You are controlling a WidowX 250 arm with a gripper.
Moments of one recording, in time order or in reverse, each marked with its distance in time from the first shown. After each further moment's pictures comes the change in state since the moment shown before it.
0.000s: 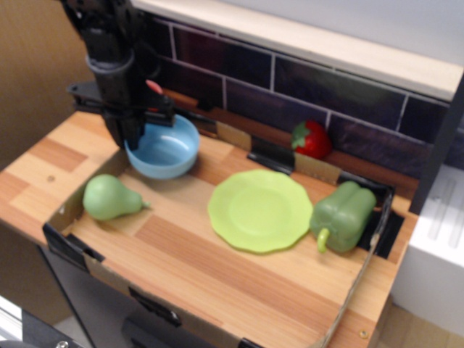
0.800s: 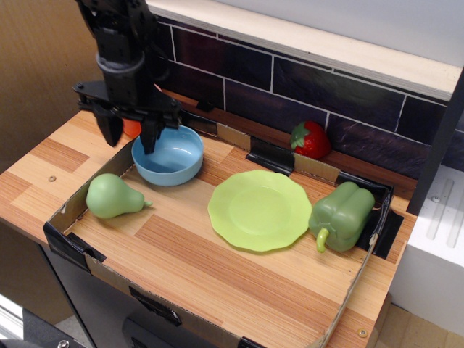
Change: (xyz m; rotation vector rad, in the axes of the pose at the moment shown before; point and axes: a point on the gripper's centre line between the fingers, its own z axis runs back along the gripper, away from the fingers) arm -0.002 -0.005 0.011 0.033 0.008 0.015
